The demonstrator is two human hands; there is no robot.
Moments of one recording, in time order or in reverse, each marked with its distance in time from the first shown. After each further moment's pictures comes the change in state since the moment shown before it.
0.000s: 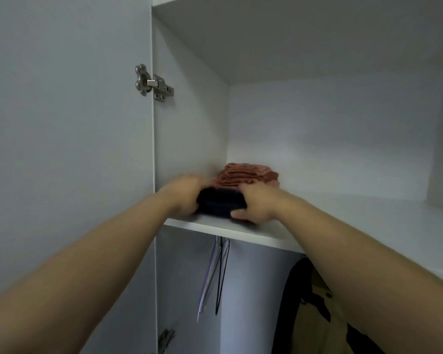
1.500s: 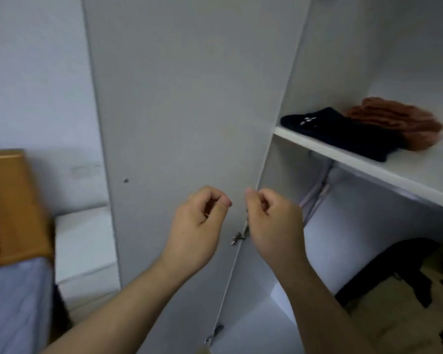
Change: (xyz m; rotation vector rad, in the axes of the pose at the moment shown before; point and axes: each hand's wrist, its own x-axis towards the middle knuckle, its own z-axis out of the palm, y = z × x) left_hand -0.337 0.155 0.033 -0.746 0.681 -0.929; right_hand -0.179 -0.200 0.121 1.004 0.320 -0.200
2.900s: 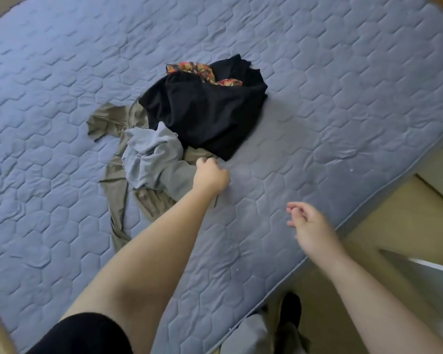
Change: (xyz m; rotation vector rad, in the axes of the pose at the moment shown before) left_hand -0.694 -0.357 -0.500 0.451 0.705 -1.691; right_hand -0.678 -0.161 0.396 0.044 -1.871 0.055
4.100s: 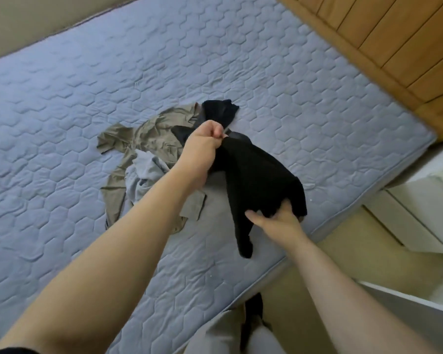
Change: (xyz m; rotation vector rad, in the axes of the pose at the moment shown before) left_hand -0.161 0.130 -0.147 -1.030 -0.020 0.328; right_hand -0.080 -0.116 -0.071 0.127 -0.088 0.017
